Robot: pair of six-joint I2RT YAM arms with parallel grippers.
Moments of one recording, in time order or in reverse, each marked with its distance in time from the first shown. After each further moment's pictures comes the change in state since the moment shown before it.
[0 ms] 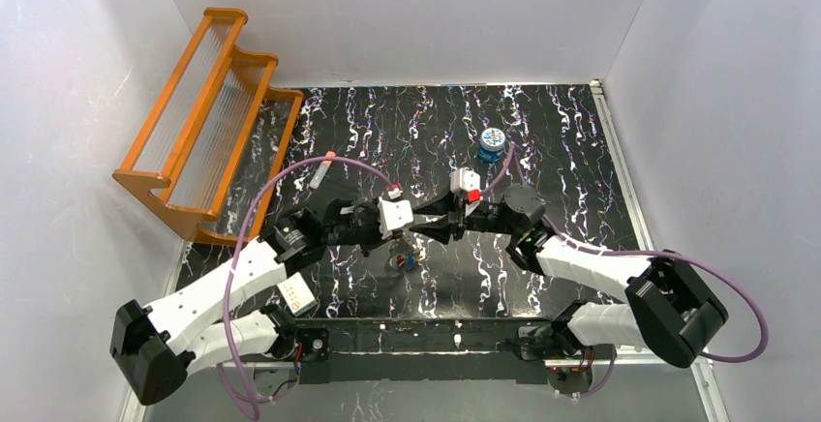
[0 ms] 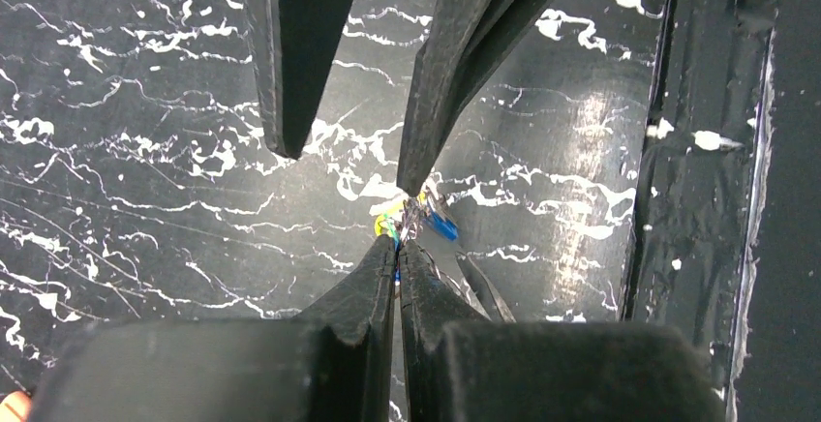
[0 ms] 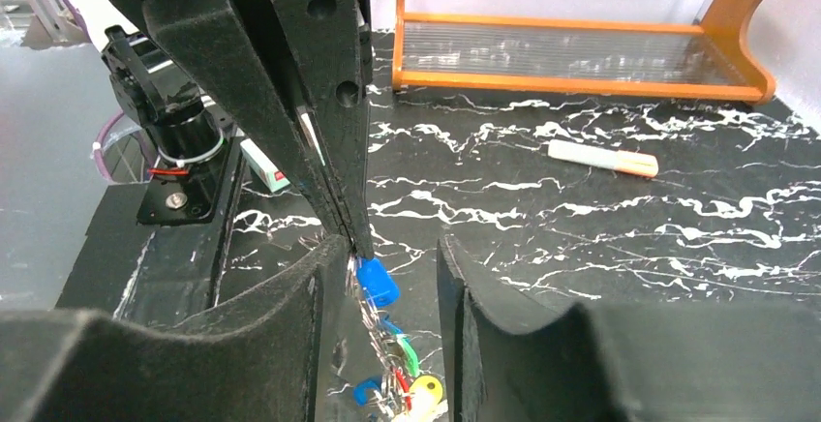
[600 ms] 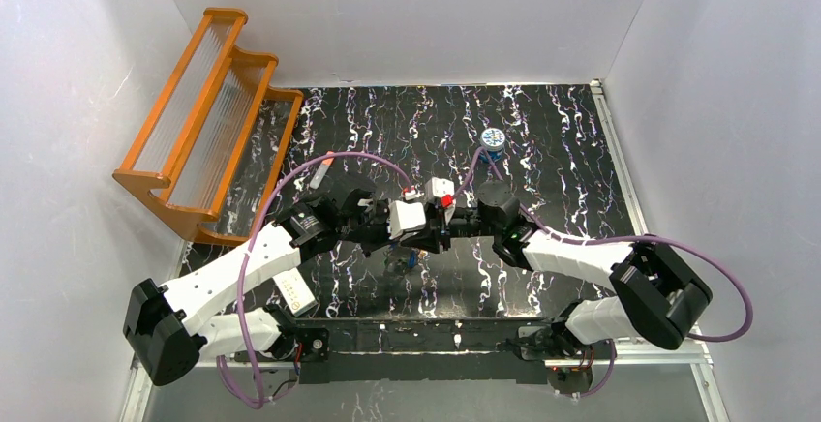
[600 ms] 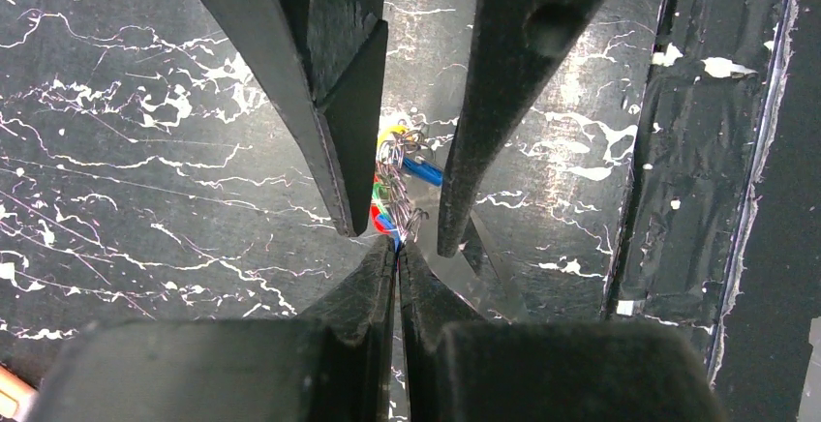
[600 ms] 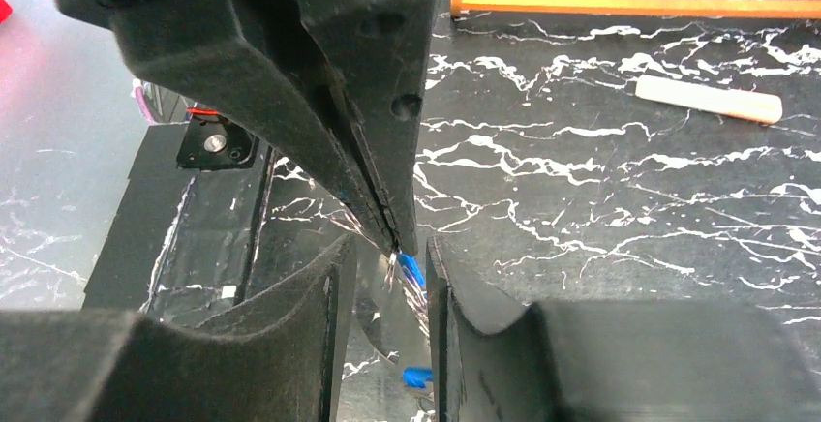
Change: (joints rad) left arm -0.019 0.147 0.133 -0.221 -0.046 0.073; right arm 0.064 0.100 0.076 -0.197 -0.036 -0.069
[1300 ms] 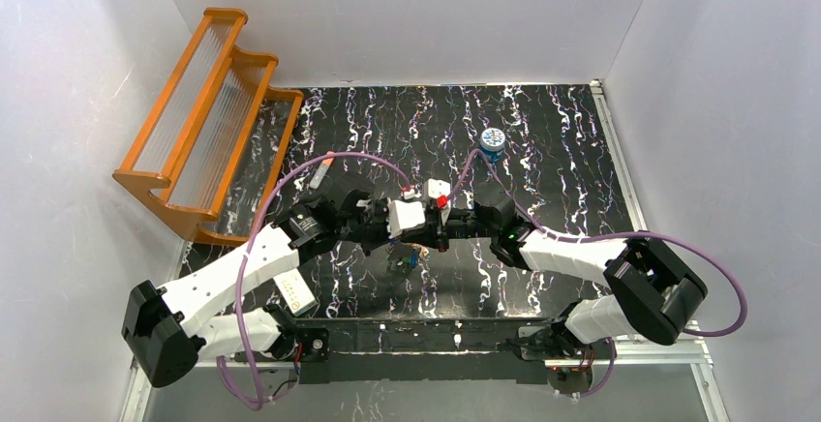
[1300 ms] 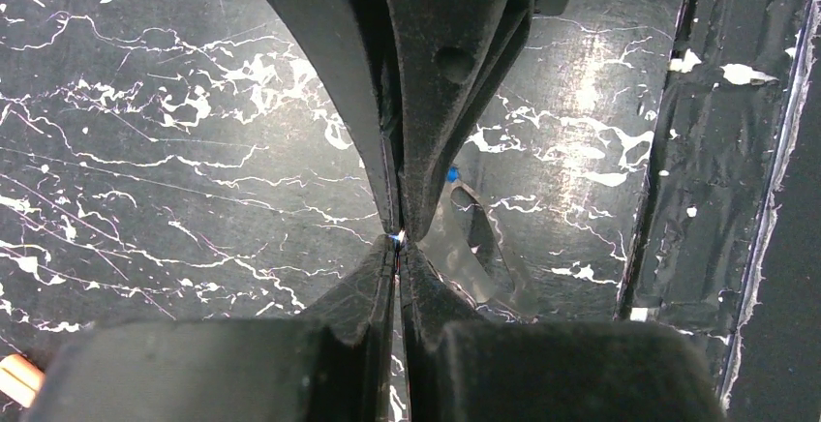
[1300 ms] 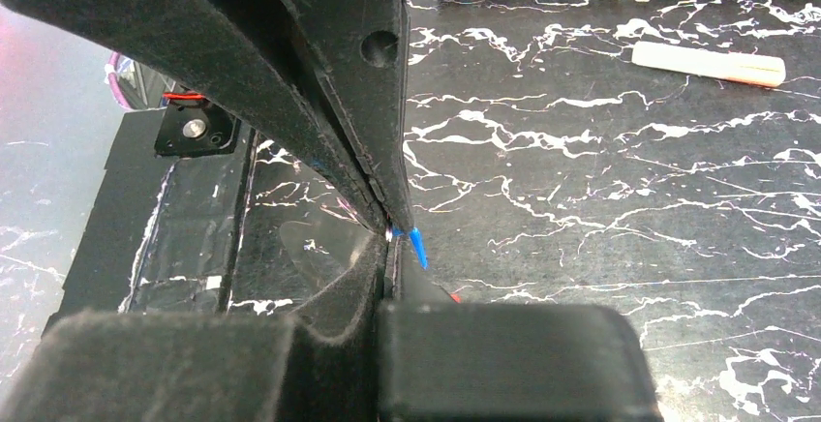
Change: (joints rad) left arm -0.002 -0.008 -0.005 0.021 -0.021 -0.001; right arm 0.009 0.036 0.000 -0.033 0.049 -0.023
